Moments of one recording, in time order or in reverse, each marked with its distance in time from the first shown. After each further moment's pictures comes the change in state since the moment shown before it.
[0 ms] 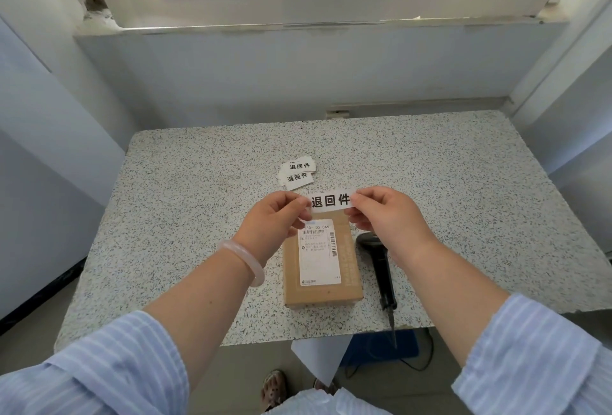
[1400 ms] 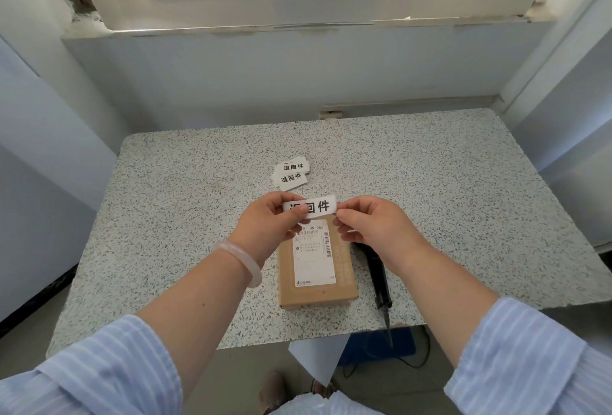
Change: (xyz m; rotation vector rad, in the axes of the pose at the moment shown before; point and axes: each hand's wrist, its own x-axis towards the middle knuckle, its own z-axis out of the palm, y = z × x) left_hand 0.003 0.000 0.004 -0.037 -0.010 -0.020; right_hand -0.003 0.009 -0.002 -0.014 -0.163 0.008
